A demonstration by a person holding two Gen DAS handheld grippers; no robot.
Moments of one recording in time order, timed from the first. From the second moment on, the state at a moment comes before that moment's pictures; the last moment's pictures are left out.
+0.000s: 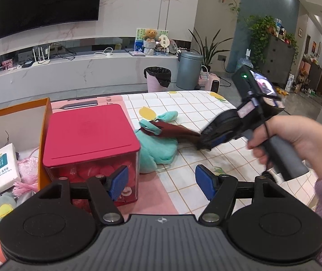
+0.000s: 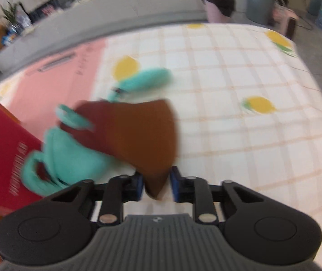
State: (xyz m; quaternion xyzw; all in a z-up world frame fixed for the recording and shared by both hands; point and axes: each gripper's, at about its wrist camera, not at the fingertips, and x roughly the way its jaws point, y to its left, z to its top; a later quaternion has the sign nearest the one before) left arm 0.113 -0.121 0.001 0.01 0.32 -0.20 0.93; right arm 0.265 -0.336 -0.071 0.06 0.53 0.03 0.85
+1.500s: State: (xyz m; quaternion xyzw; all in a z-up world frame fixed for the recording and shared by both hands) left arm 0.094 -0.152 -0.014 0.06 0.33 -0.22 0.91; right arm 0.227 -0.404 -0.070 0.06 0.54 -0.04 0.84
